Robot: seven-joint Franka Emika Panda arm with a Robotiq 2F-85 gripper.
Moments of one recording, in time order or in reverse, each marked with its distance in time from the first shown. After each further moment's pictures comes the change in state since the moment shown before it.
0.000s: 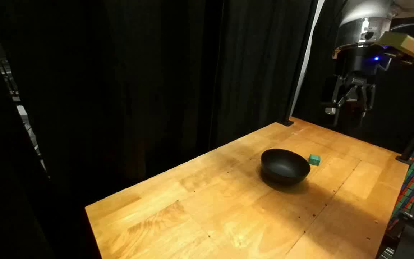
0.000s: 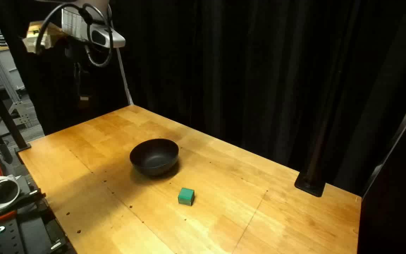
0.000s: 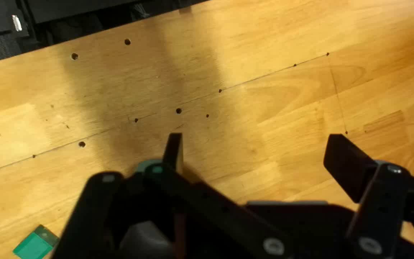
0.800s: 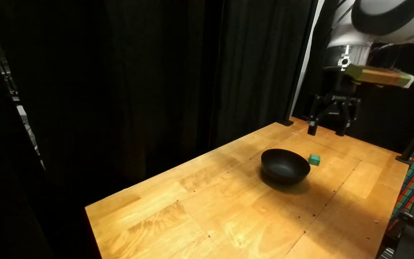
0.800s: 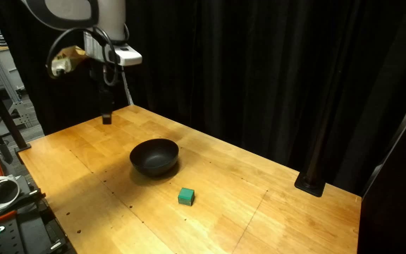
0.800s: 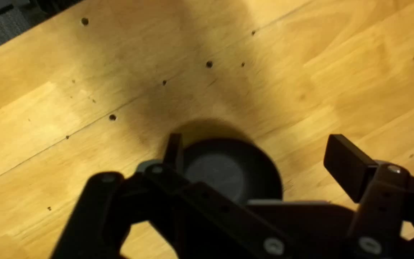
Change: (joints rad) arm -0.045 0.127 0.002 -0.018 -0.082 0.229 0.166
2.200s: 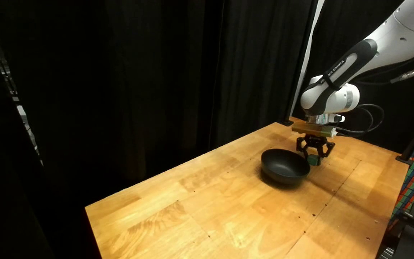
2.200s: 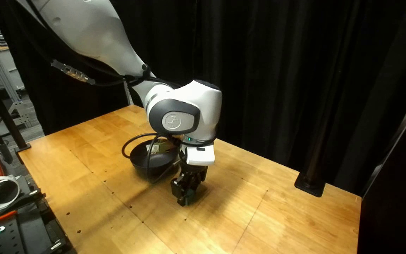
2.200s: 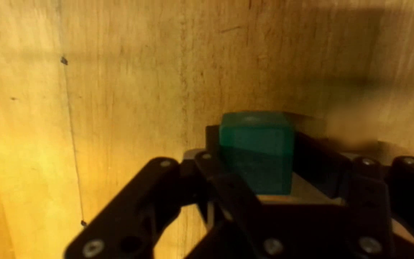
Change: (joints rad) arm -0.091 0.777 -0.259 0.449 -0.009 0.229 0.676
